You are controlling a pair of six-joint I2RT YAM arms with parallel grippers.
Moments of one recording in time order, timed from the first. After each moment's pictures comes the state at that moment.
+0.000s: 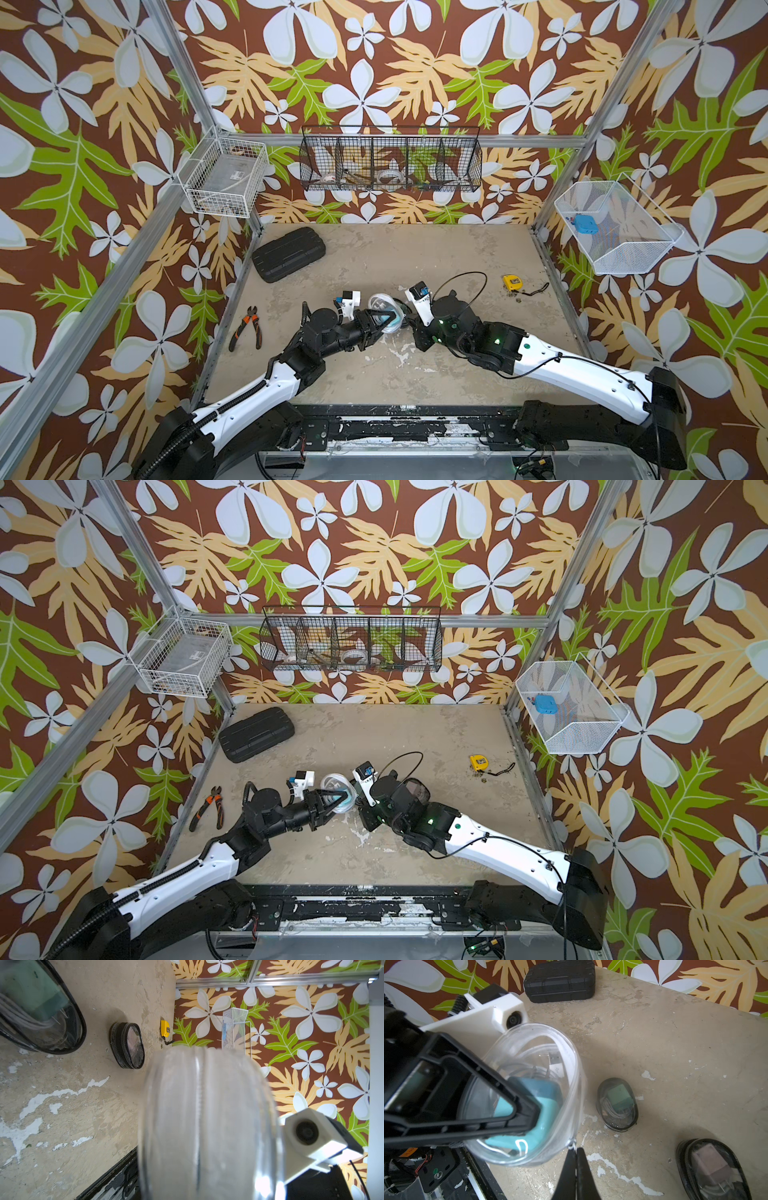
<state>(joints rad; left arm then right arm) -0.63 0.98 0.42 0.41 0.48 -1.47 0.97 1.21 0.94 -0.34 0.15 0.23</state>
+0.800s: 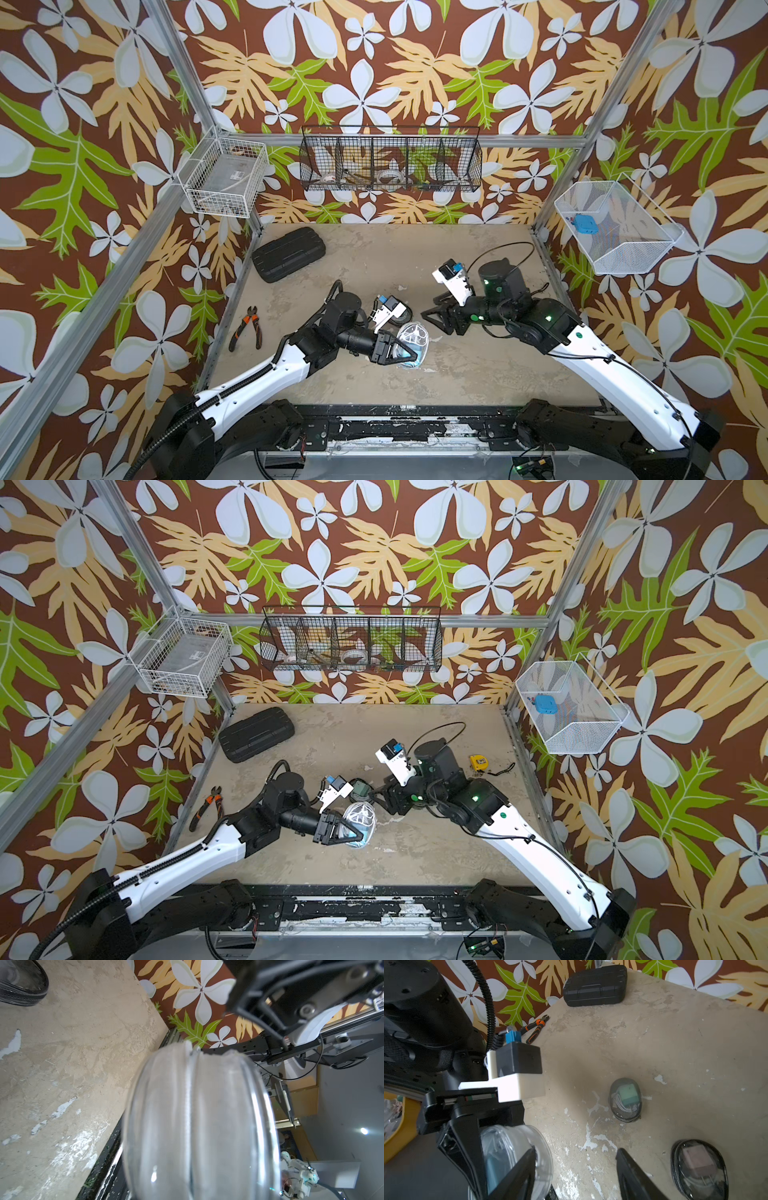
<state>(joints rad) -0.73 1.11 0.69 -0.05 0.98 -0.65 0.61 1.08 1.14 -0.70 -0.42 0.08</state>
